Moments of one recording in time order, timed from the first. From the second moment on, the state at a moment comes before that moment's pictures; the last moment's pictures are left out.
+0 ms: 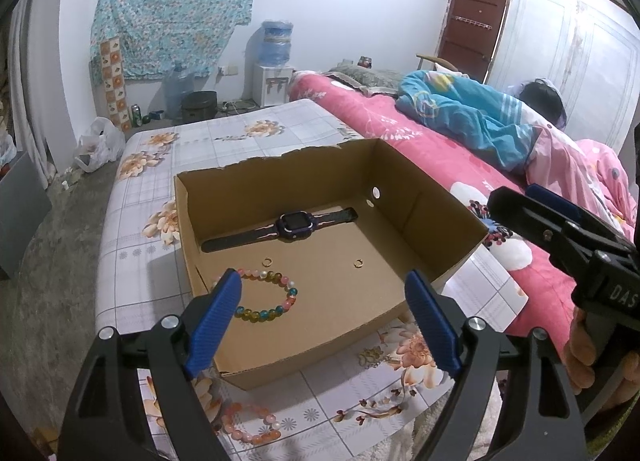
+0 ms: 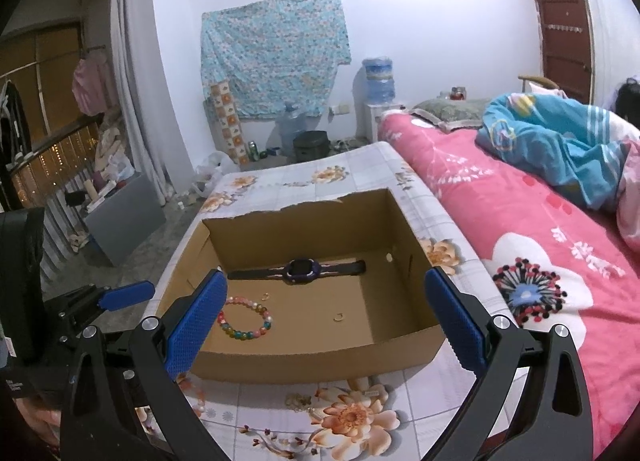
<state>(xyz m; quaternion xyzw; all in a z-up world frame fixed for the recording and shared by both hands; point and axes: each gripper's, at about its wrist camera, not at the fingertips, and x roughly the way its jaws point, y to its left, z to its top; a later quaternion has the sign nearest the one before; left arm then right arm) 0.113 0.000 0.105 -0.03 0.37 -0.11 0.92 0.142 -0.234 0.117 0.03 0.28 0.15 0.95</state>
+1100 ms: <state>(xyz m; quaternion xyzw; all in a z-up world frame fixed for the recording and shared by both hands) 0.114 0.004 0.104 -0.03 0.36 -0.11 0.92 0.136 -0.244 0.118 0.02 0.28 0.13 0.95</state>
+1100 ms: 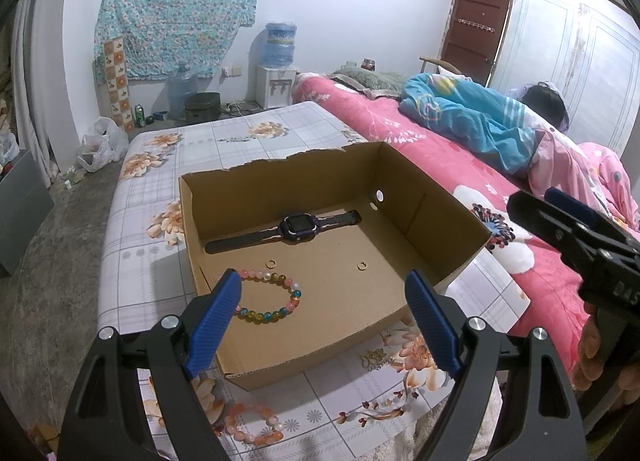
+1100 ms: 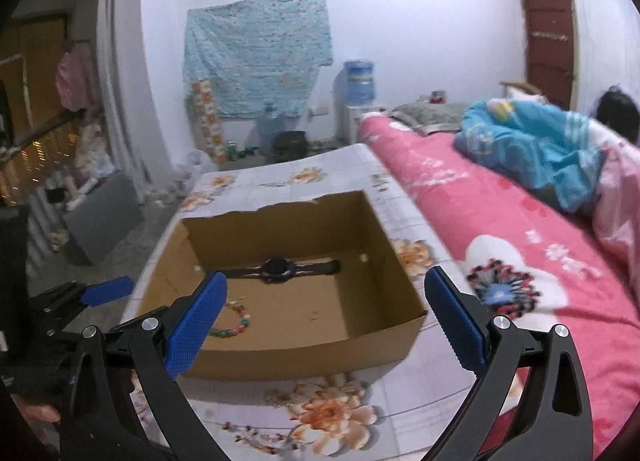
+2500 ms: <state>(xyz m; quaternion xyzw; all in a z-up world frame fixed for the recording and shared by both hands) 0.098 -0.005 0.098 -0.01 0.35 -0.10 0.93 0.109 -0.287 0.043 0.10 0.33 0.17 0.92</state>
